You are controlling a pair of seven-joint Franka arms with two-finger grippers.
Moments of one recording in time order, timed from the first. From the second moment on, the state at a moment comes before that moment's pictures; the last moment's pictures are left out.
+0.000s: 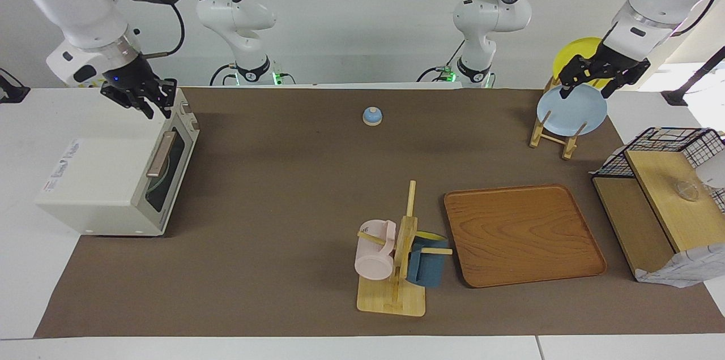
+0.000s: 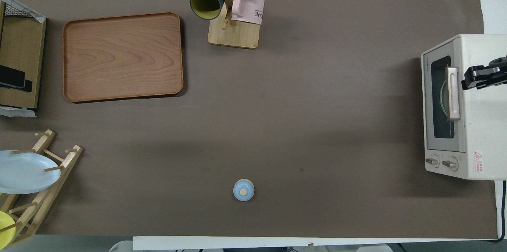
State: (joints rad) left arm -0.08 -0.07 0.02 -1.59 -0.01 1.47 0.03; right arm -0.03 0.00 -0.06 -1.70 -0.06 1.61 -0.12
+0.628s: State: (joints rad) left arm -0.08 -0.07 0.02 -1.59 -0.01 1.47 0.03; right arm -0.07 0.06 -0.06 -1.84 -0.11 1.79 -0.10
